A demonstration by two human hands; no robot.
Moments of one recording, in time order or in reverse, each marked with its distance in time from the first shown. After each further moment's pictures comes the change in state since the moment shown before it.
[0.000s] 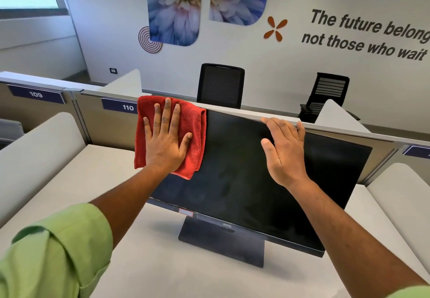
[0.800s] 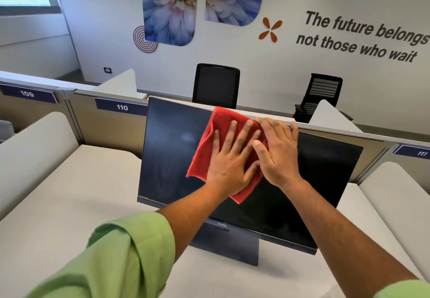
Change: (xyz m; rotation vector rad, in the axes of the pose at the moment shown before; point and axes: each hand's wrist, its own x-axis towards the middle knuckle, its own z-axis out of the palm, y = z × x) left_hand -0.031 0.171 0.021 -0.107 -0.033 0.330; right_hand -0.002 0.000 -0.002 -0.014 0.007 -0.041
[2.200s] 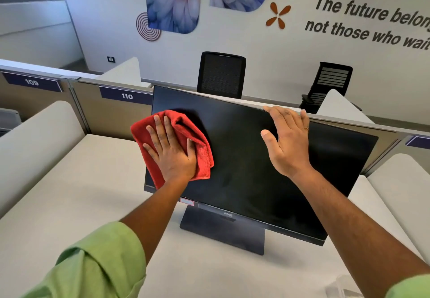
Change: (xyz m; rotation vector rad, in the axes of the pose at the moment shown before) left_hand -0.069 -0.114 0.000 -0.086 0.140 -0.798; right_hand 0.002 -0.001 0.001 -0.015 -0.035 0.036
